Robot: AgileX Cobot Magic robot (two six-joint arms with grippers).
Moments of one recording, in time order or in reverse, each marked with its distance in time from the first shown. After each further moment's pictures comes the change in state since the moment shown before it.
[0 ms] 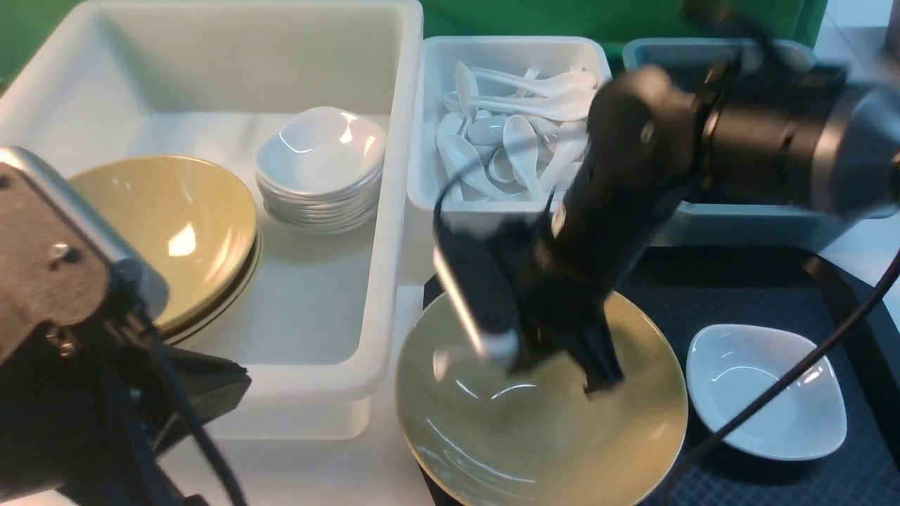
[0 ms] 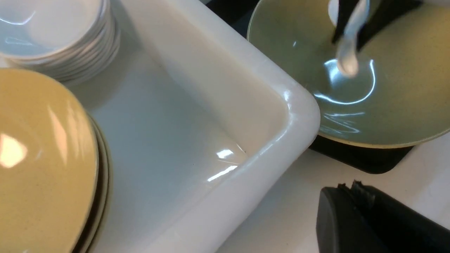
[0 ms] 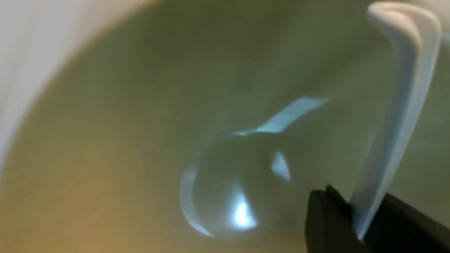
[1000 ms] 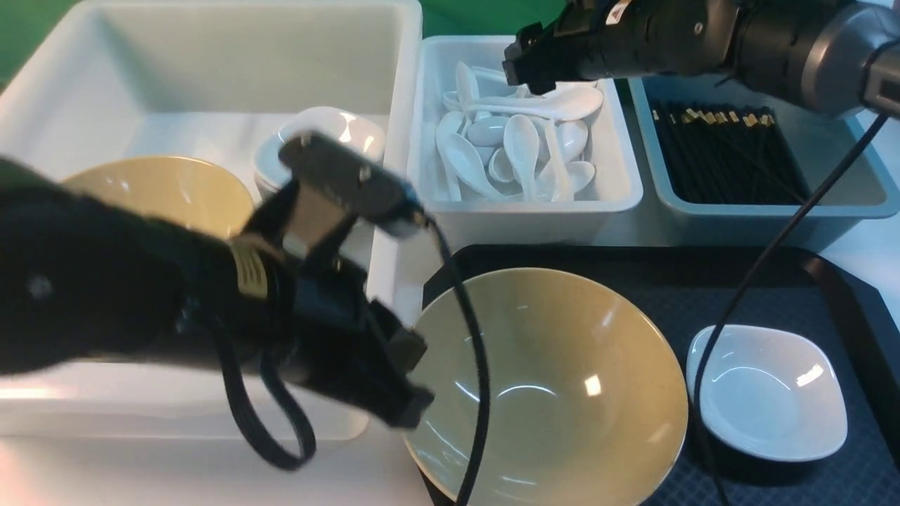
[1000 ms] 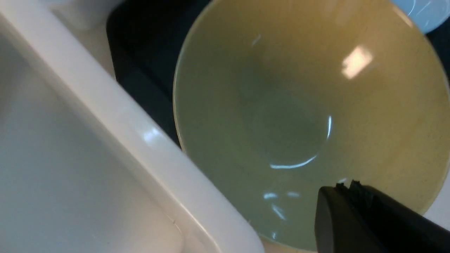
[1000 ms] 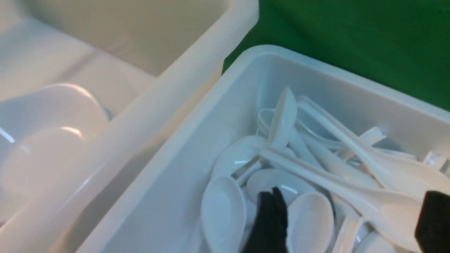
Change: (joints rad) right arm -0.240 0.188 -0.272 -0.012 -0.647 0.965; left arm 0.006 0.422 -0.235 -0.239 -0.080 0.110
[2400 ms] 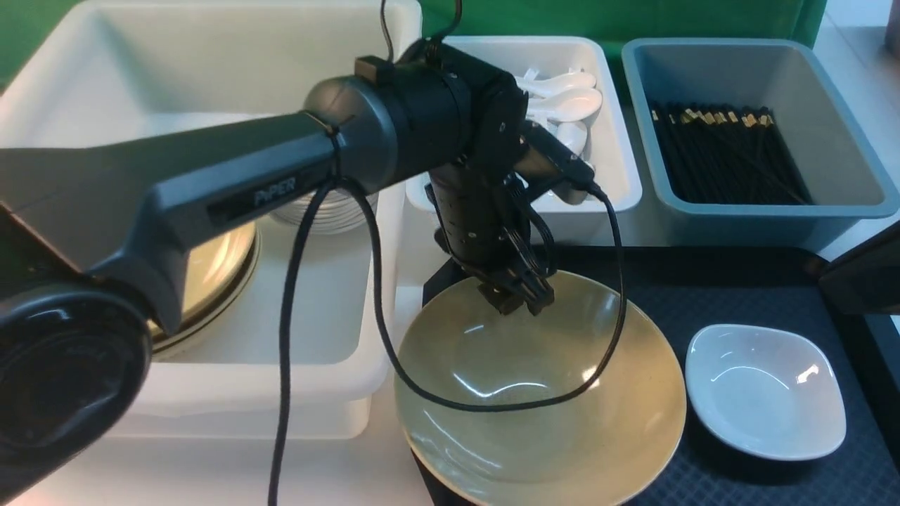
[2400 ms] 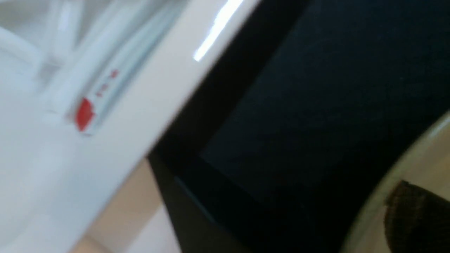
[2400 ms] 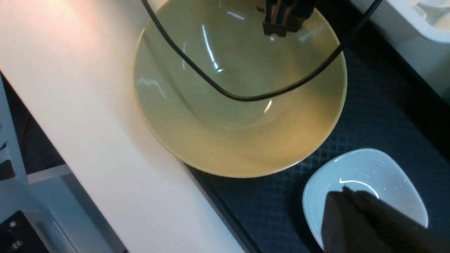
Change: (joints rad) right arm 0.024 -0.966 0.554 -0.016 0.846 -0.116; left arm 0.016 0.871 -0.687 0.187 0.236 0.103
